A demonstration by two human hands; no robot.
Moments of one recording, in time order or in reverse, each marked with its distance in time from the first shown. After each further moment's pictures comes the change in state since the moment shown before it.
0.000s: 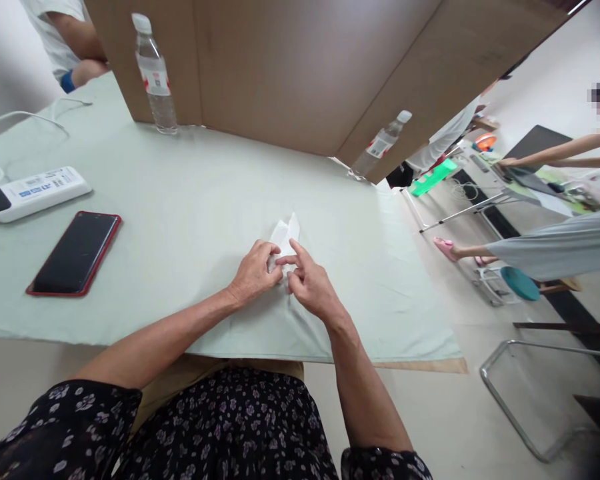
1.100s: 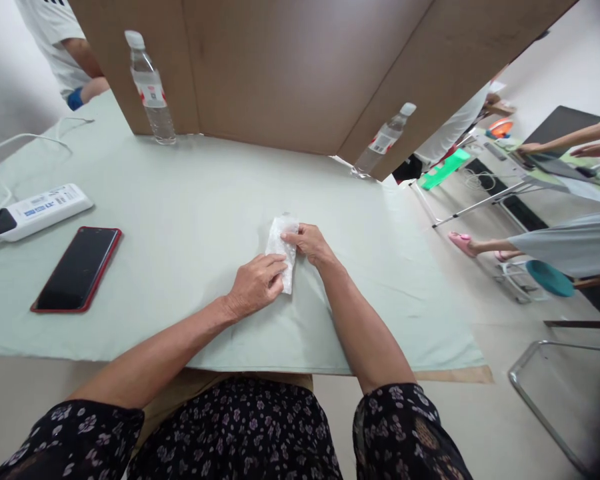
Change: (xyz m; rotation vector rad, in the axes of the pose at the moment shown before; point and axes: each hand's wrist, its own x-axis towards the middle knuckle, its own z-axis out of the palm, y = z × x) left_hand -0.003 -0.012 0.000 0.306 -0.010 0.407; right_hand 0.113 0.051 -0.004 0.586 0.070 0.411
